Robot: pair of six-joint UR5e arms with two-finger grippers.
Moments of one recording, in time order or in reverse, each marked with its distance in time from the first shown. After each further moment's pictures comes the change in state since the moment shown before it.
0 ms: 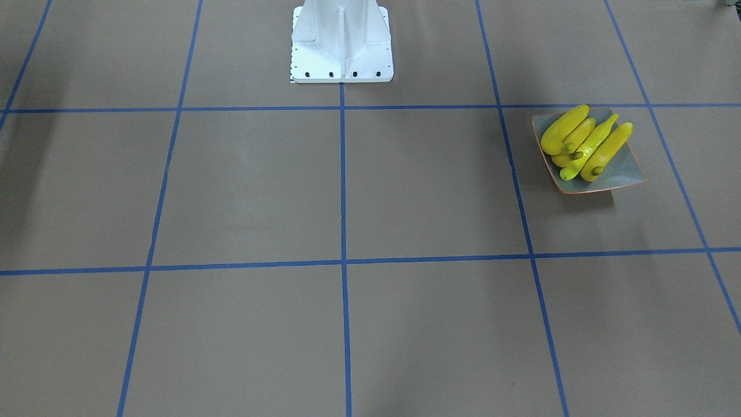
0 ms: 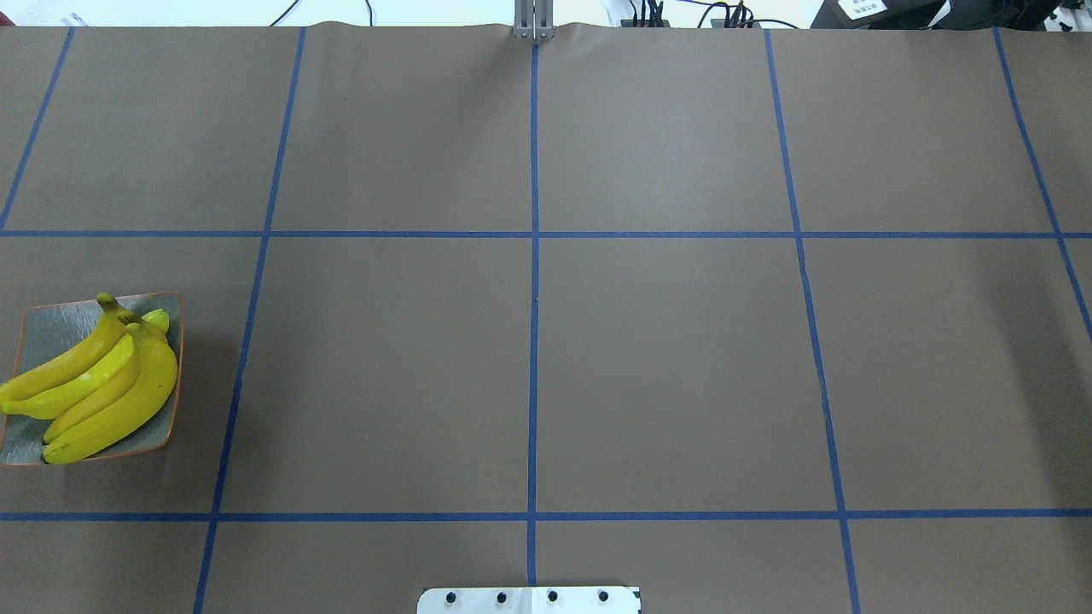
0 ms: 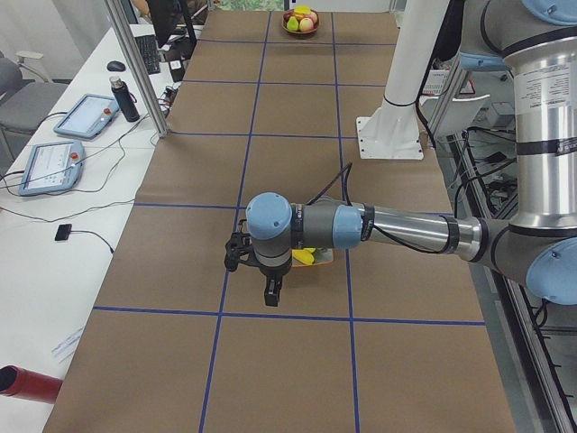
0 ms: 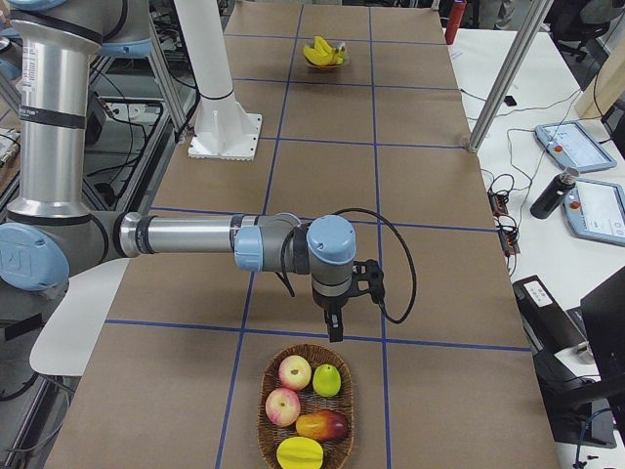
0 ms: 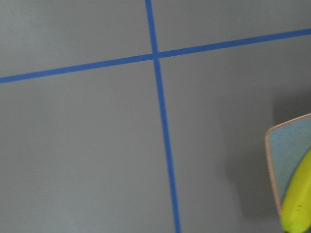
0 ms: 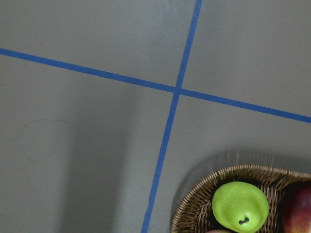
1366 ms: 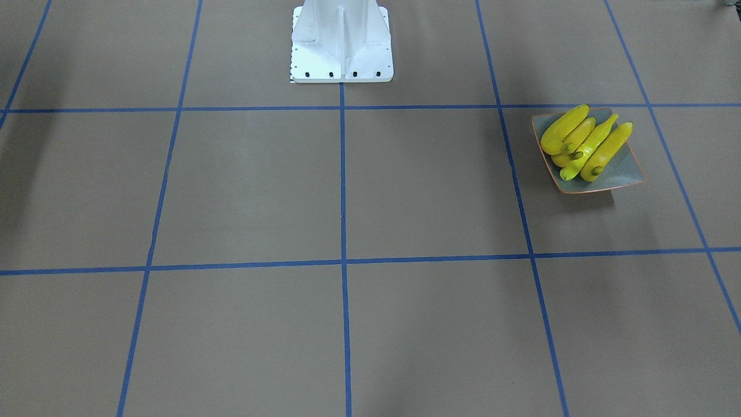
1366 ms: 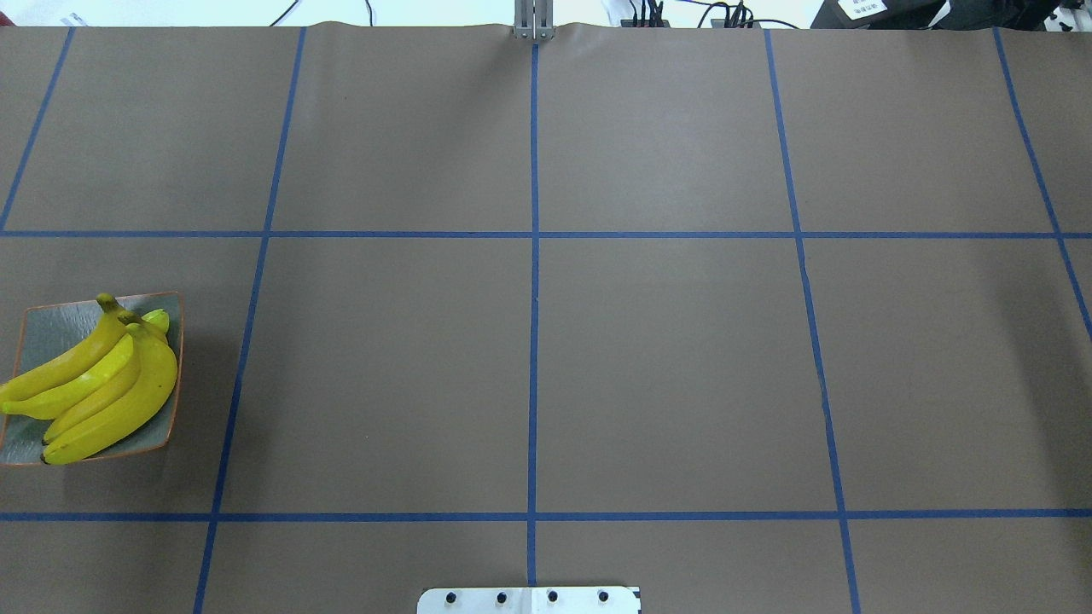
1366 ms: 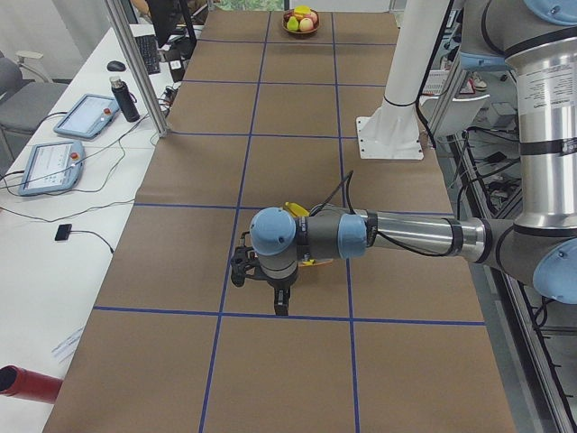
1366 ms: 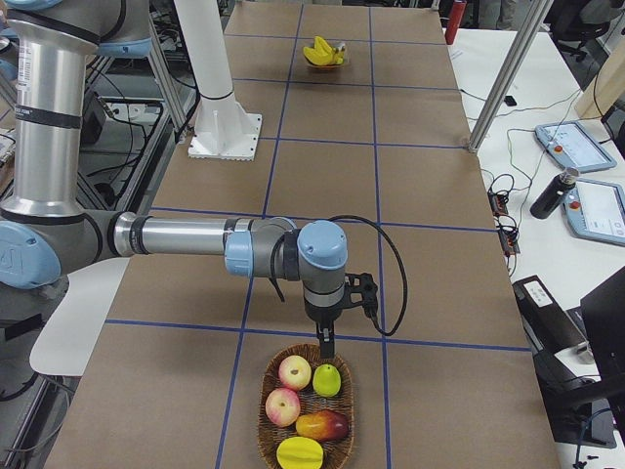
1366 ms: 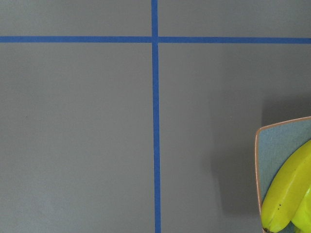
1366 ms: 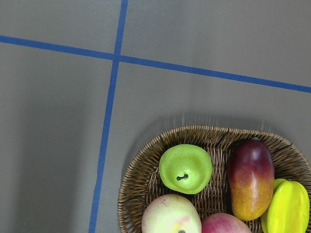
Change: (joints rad) left arm -0.009 0.032 0.024 0.008 -0.004 -0.022; right arm 0.023 -0.021 0.005 0.013 -0.082 0.015
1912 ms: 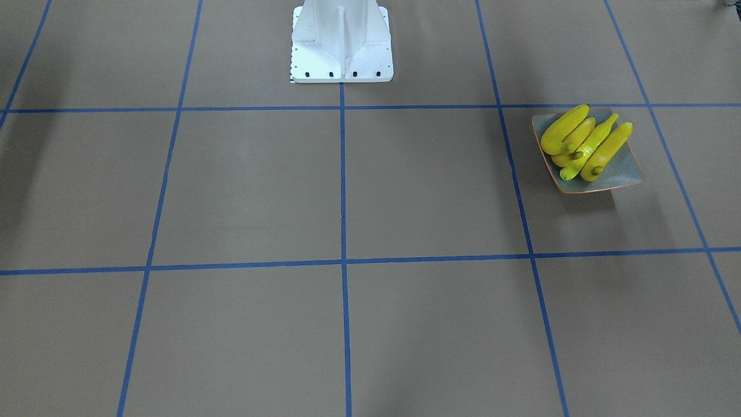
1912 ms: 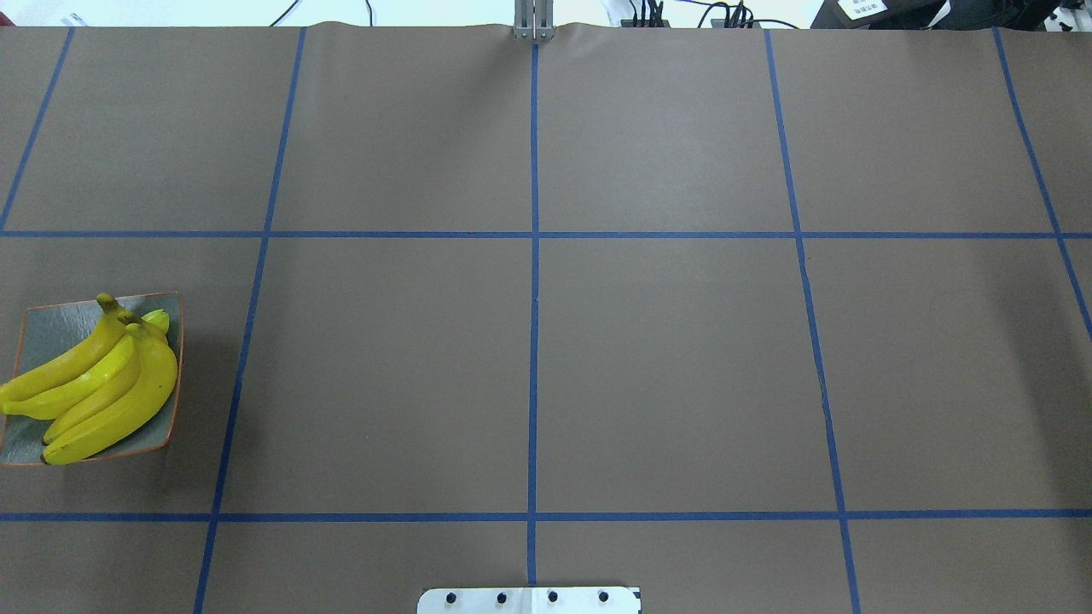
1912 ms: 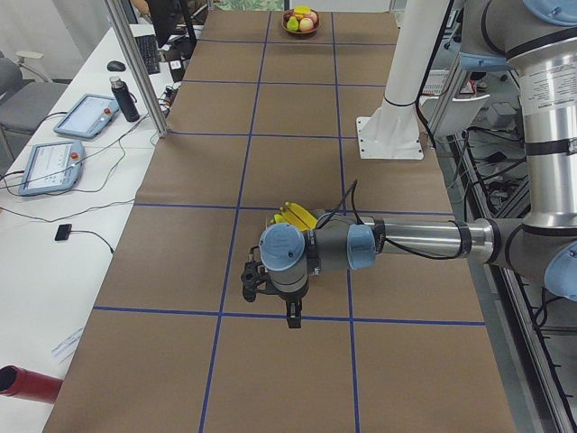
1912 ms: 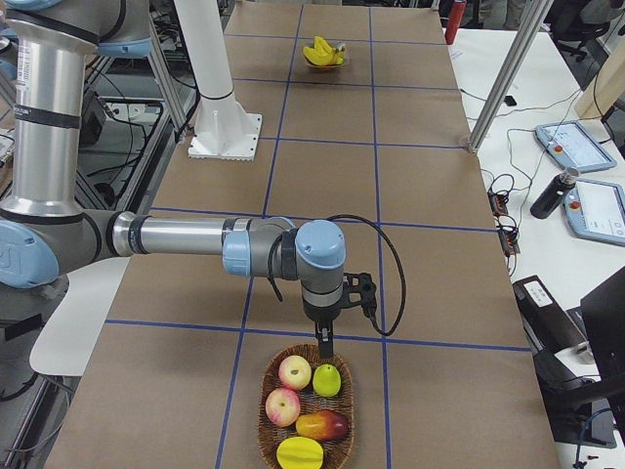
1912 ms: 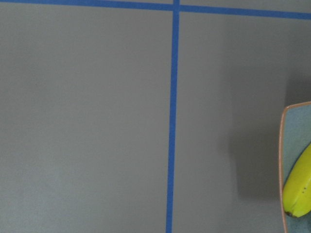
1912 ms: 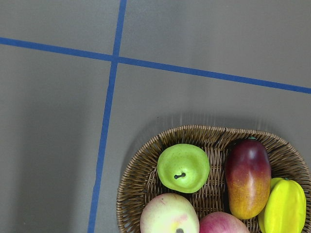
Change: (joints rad) left arm 0.001 0.037 0.020 0.001 0.031 -0.001; right arm 0.003 -0.004 0.003 0.000 0.002 -0.004
